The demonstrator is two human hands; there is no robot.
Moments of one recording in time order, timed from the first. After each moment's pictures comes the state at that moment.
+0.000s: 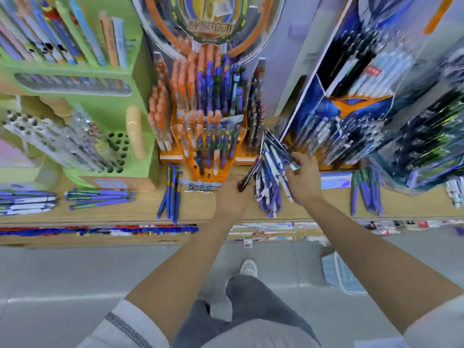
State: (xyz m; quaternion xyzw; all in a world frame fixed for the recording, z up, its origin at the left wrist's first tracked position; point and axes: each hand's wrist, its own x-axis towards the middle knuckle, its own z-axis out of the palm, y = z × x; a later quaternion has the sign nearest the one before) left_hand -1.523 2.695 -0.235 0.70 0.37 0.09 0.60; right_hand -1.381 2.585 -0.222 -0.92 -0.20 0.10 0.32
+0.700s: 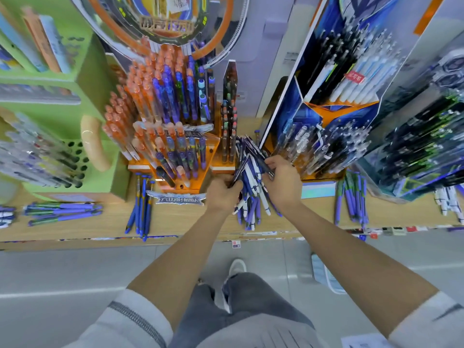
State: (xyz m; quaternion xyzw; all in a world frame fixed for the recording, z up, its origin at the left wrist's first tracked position) left_hand -1.449 2.691 -0.251 0.68 0.44 0.06 0.58; right_hand -1.346 2.592 -0.228 -0.93 -0.26 0.09 0.24
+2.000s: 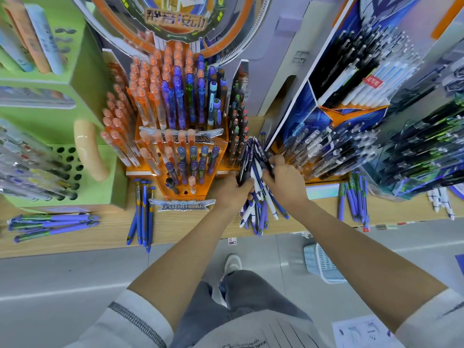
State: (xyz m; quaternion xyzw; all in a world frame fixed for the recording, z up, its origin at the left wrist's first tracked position) left_hand -1.434 2.705 -0.253 0.60 0.38 0.02 0.71; right_hand -1.339 2.610 -0.232 -0.94 -0.31 0.10 0.13
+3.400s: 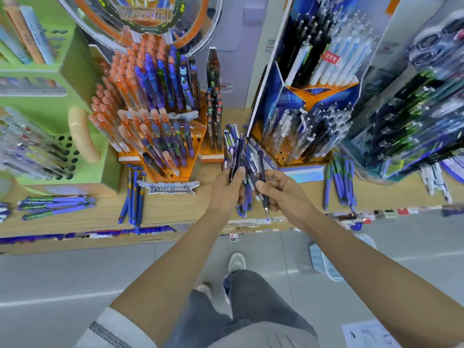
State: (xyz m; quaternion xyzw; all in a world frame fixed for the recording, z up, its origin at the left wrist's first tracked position) left_hand -1.464 2.644 -0.210 0.56 0.39 0.10 0.73; right_hand -1.381 2.527 -0.197 -0.68 -0.14 0.43 0.58
